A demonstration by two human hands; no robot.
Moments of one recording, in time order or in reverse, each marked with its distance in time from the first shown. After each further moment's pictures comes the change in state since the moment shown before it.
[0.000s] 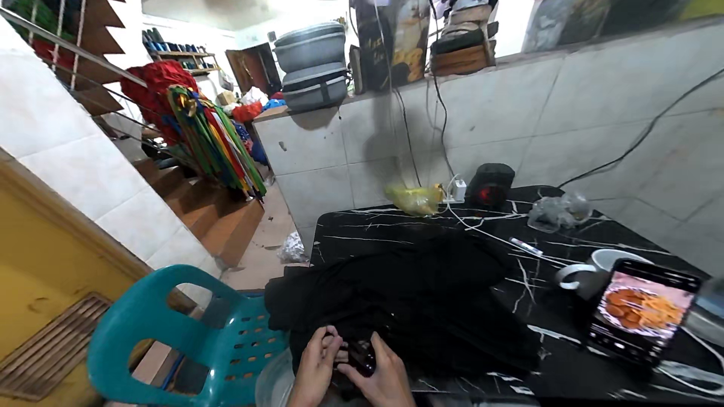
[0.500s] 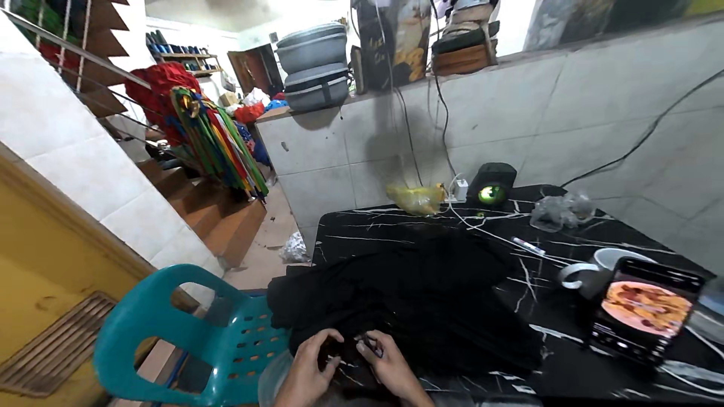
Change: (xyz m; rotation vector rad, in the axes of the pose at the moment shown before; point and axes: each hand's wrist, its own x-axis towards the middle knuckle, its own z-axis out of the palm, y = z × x) left_hand -0.003 -0.002 -0.030 0.472 -0.132 0.367; right_hand 0.028 0.018 -0.006 0.566 -0.321 0.163
